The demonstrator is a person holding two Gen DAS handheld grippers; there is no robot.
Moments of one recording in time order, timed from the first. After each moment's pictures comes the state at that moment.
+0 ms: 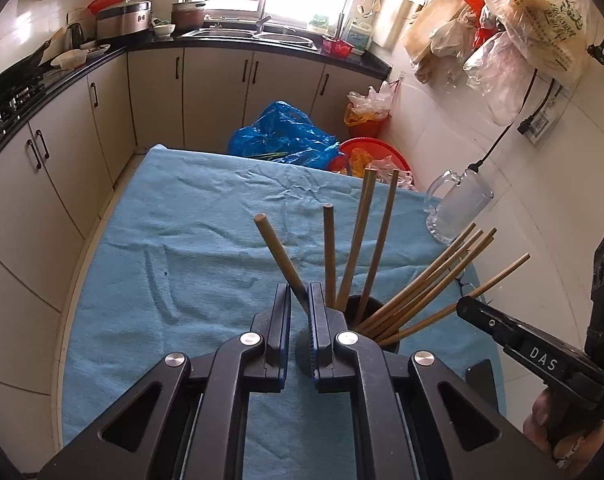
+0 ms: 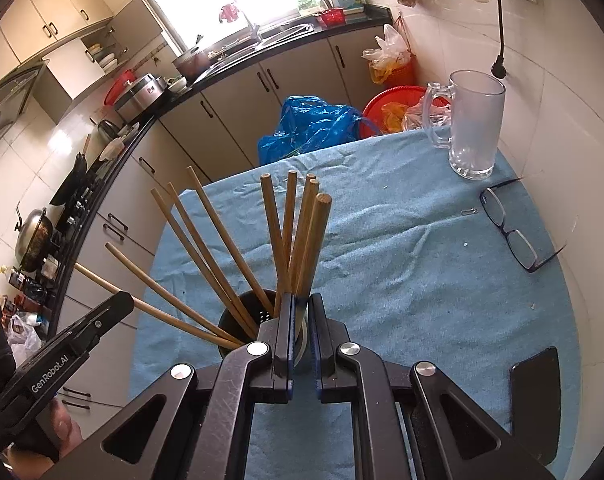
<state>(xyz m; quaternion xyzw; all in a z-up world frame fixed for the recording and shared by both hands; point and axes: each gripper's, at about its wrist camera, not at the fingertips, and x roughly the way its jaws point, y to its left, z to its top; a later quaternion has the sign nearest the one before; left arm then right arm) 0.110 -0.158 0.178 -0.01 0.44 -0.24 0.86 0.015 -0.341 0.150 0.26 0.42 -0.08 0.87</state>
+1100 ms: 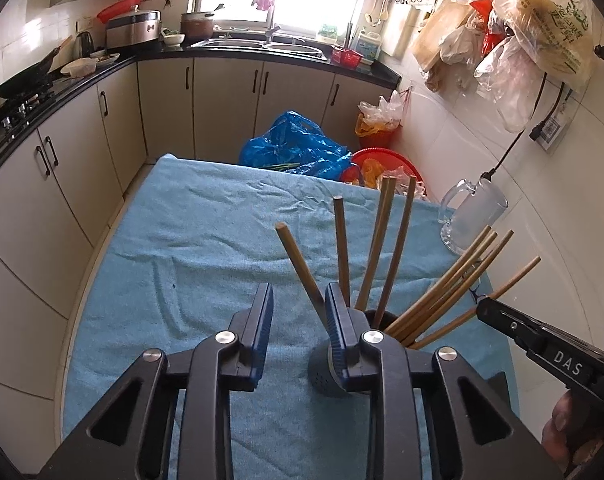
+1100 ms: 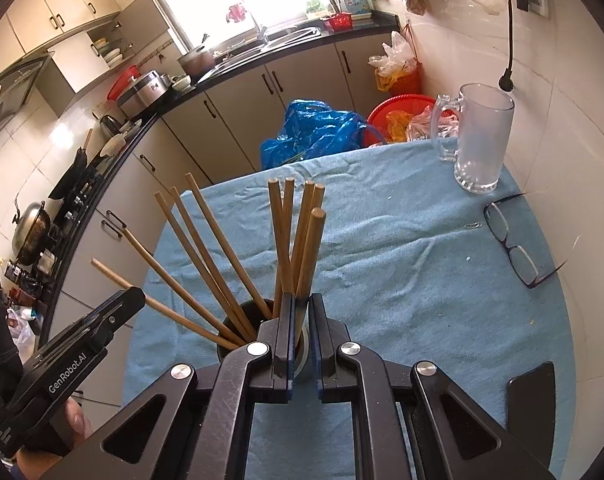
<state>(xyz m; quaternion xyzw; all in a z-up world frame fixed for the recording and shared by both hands) 0.117 -0.159 0.170 0.00 0.42 -0.22 0.88 0.022 -0.332 0.158 0.24 0.41 -0.08 0.87</state>
